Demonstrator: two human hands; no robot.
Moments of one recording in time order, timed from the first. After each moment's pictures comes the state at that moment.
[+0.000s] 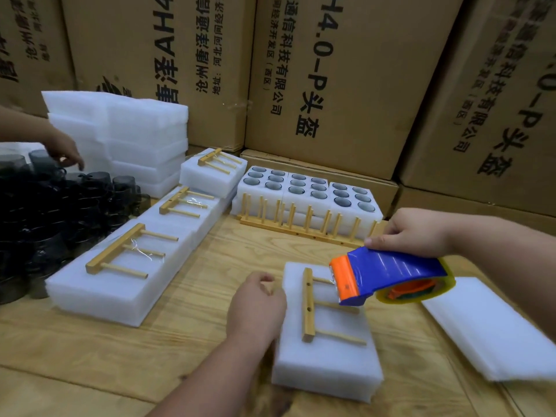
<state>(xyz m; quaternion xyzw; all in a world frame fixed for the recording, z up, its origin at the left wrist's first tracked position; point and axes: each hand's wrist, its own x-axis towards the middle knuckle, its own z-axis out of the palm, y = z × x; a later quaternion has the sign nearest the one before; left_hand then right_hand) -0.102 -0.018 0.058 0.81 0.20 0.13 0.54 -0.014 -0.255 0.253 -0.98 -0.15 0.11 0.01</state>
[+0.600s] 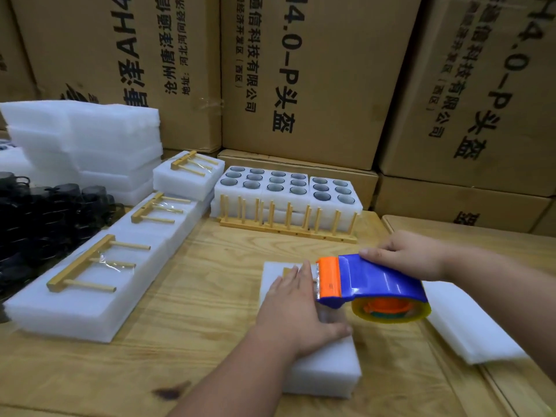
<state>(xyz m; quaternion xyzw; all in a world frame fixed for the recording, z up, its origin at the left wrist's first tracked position) -0.088 -0.091 0.079 0.97 -0.09 0.02 0.24 -0.020 -0.312 0.200 -0.97 -0.14 0.12 0.16</state>
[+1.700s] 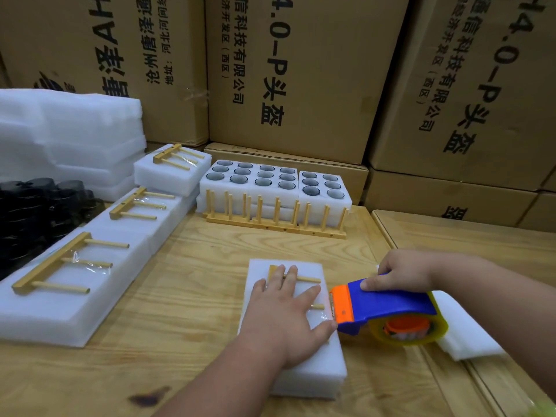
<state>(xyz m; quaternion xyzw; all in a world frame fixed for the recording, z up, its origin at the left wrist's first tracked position) -0.092 -0.097 0.070 0.99 -0.12 0.01 0.08 -0.002 -0.341 0.171 -0.97 -0.06 0.22 0.03</state>
